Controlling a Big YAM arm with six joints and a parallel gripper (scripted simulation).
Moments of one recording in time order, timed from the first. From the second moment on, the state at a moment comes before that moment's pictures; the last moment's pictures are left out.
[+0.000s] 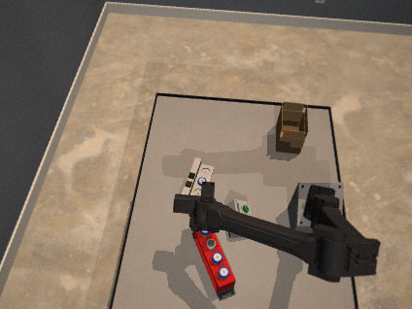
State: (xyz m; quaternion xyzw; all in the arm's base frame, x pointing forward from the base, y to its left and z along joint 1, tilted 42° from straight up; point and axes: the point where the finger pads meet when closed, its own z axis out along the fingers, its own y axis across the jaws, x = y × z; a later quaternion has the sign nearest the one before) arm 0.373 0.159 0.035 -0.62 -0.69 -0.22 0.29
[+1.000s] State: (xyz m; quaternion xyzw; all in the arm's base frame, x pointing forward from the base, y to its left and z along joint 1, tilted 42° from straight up) arm 0.373 0.159 0.035 -0.61 -0.71 -0.22 0.28
